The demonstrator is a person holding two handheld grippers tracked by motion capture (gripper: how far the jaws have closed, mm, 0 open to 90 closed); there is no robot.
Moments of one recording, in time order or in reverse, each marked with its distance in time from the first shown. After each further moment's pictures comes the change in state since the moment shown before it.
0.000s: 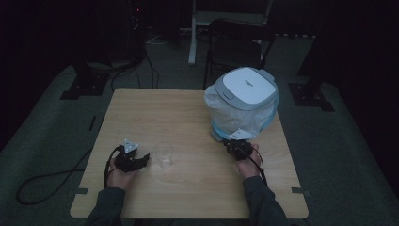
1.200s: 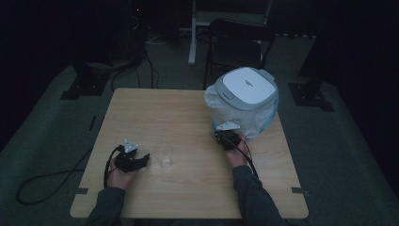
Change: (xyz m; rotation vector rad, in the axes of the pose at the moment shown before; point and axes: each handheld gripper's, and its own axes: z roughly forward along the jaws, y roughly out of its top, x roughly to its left) left arm 0.000 0.000 0.000 -0.002 -0.001 0.001; right arm 0.002 0.022 0.055 0.047 -0.069 -0.018
